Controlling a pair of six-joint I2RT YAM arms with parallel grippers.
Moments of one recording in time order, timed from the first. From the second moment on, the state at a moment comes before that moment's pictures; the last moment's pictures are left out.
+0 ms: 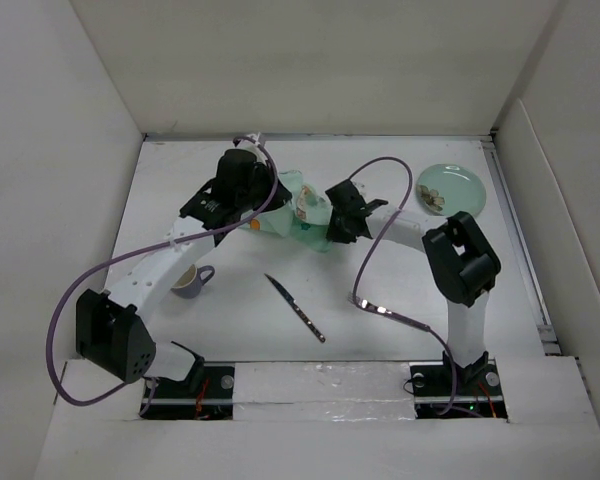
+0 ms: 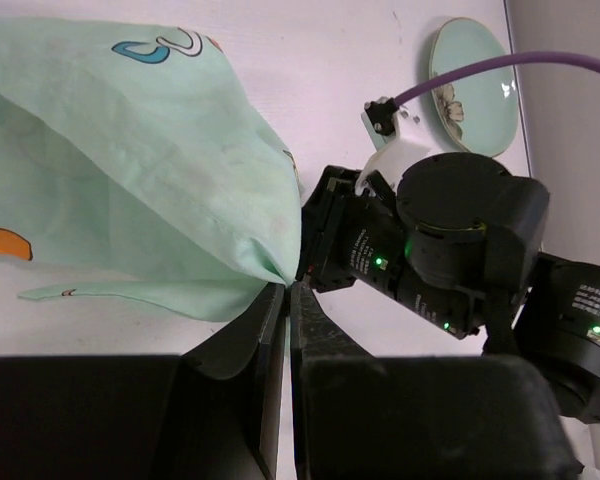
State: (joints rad) left arm -0.50 1.39 1.22 -0.34 0.09 -0.61; right arm 0.60 1.98 1.32 -0.32 0.15 0.76
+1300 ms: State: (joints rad) left arm -0.31 1.31 1.26 -0.27 -0.16 -0.40; right arm 0.53 1.41 1.16 -0.34 0.59 0.34
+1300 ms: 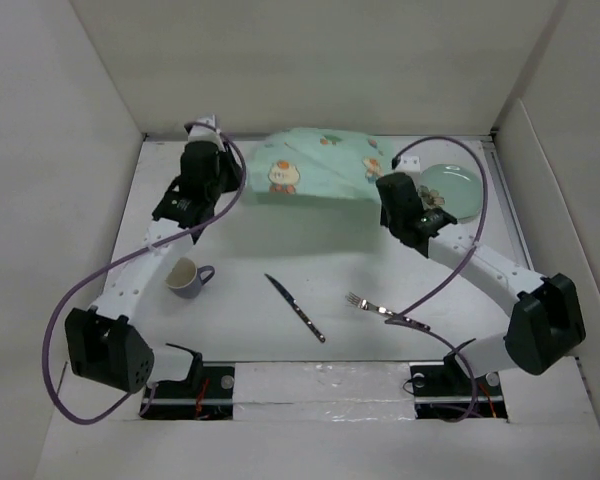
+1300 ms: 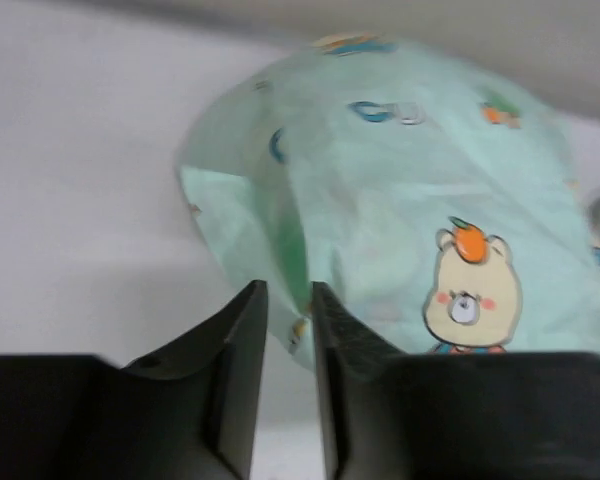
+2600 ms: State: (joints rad) left arm -0.29 1.96 1.36 -0.47 -0.29 -0.49; right arm 0.38 1.54 0.99 -0.46 0.43 0.51
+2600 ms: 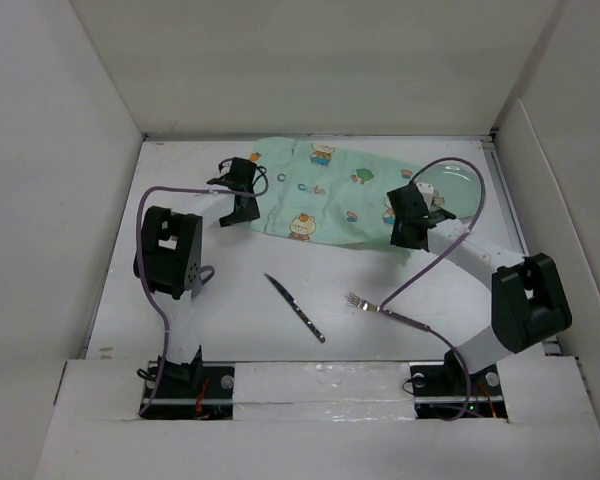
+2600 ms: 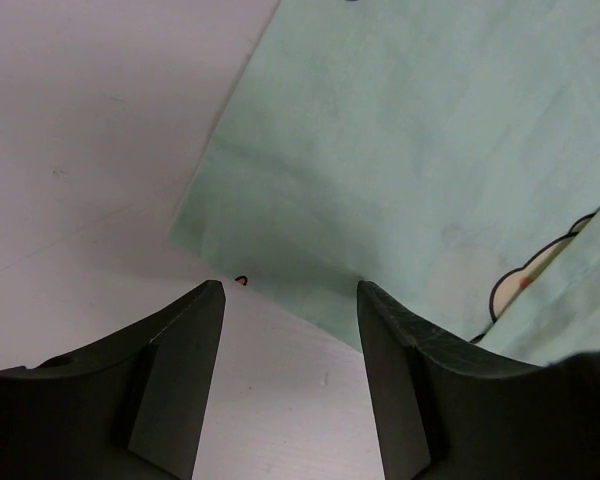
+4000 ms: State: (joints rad) left arm -0.30 1.73 1.05 -0.49 -0.30 -0.56; right arm 0.29 1.40 0.98 -0.44 0.18 0.57
